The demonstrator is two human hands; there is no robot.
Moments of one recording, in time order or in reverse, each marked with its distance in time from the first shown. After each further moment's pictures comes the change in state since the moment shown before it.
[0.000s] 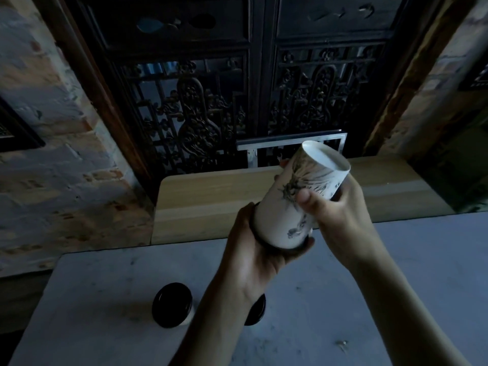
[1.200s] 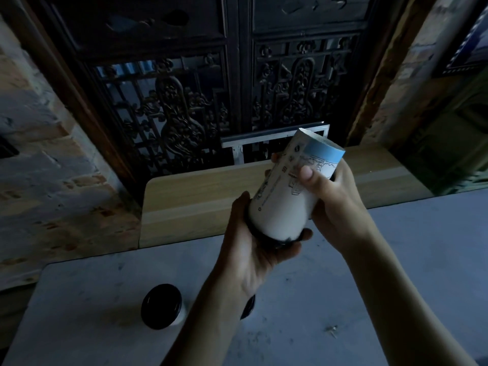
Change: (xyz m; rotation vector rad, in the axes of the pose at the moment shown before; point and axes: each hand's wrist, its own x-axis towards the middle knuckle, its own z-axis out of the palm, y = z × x) left_hand -0.003 -0.015 0.021 0.187 0.013 -0.022; right_hand 0.003 -0.010 -0.017 0.159 0.014 0.006
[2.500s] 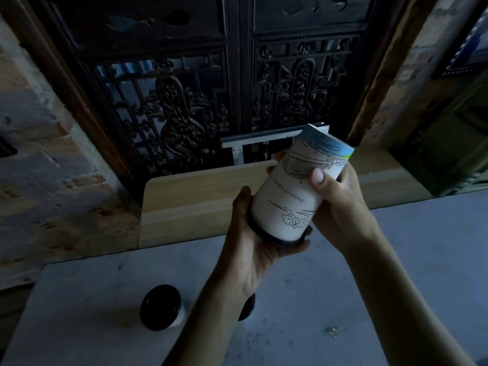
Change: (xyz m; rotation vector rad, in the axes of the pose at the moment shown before) left_hand 0.009 -0.002 -0.005 0.075 -0.066 0.099; right_hand 0.001 0.003 -0.002 0.141 -0.064 -0.020
